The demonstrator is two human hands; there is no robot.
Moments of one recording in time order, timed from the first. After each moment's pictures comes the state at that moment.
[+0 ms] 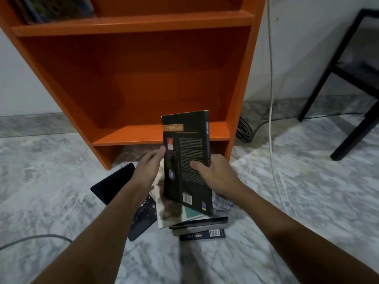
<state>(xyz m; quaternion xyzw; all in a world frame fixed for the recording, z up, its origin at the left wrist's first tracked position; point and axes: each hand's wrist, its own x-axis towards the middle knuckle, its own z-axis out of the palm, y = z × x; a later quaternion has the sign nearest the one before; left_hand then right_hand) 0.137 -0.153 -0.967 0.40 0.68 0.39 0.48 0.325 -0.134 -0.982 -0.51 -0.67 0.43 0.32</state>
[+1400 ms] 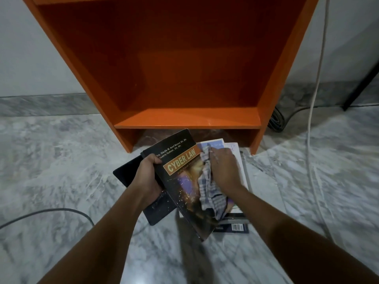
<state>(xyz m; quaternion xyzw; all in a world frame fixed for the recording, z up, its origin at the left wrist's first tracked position) 0.099 -0.171 -0.999 0.16 0.60 0.52 0.59 0.268 -0.096 -1.076 -0.58 -0.67 0.29 0.36</state>
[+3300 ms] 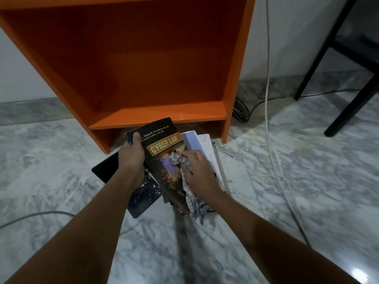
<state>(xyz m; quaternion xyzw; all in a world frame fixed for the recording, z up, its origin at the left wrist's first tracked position) 0.124 -0.156 -0.980 0.21 0.66 0.55 0.46 0.286 -0.162 -1.072 -0.51 -0.73 0.29 0.35</state>
